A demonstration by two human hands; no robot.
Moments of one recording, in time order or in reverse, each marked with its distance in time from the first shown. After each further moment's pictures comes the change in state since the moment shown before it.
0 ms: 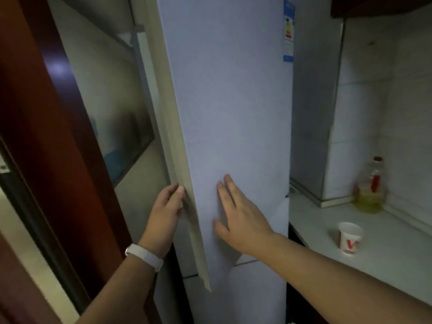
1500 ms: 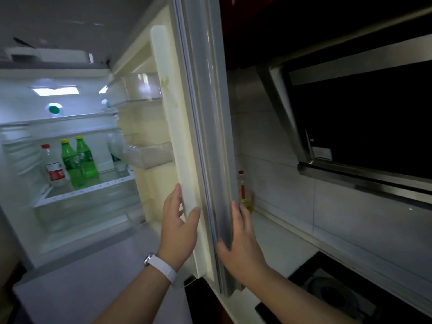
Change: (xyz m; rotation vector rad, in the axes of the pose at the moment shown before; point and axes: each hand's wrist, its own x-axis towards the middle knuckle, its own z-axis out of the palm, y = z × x) left_hand -0.128 0.027 0.370 0.165 -0.284 0.322; right_hand -0.245 0.185 -0.194 0.227 0.294 0.608
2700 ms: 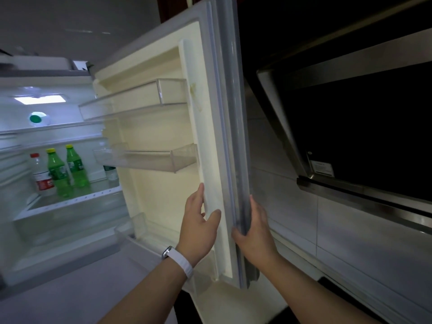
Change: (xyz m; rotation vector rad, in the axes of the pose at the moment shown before) left_hand 0.055 0.003 0.121 0.087 -0.117 0.013; right_hand 0.097 0.104 -0.056 0.220 0.059 0.139
